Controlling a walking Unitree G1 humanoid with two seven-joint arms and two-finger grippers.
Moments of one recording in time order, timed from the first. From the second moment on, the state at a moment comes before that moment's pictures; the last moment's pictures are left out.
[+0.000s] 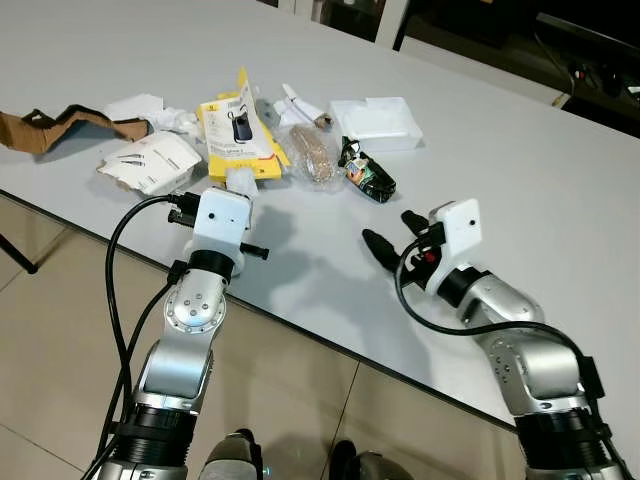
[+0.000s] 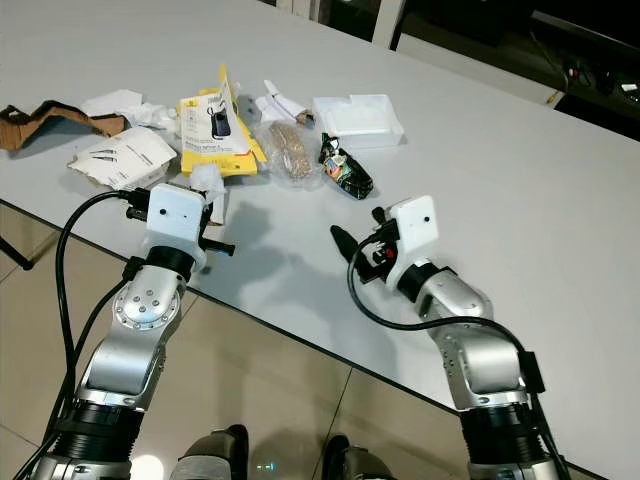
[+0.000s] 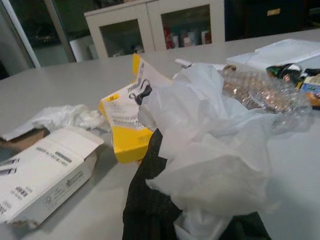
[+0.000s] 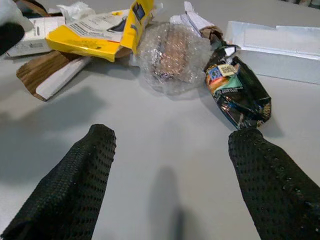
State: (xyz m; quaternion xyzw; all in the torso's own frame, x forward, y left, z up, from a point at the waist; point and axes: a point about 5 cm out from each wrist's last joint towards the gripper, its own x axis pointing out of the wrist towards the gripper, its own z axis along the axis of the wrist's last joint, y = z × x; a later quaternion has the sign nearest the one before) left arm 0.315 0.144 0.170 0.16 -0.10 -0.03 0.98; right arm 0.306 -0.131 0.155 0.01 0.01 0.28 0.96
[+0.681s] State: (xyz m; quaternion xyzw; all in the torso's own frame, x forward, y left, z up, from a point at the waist) left arm 0.306 0.147 0.176 0.17 -0.10 -0.01 0.98; right arm 0.323 -0.122 0.155 0.03 0.00 0.30 0.95
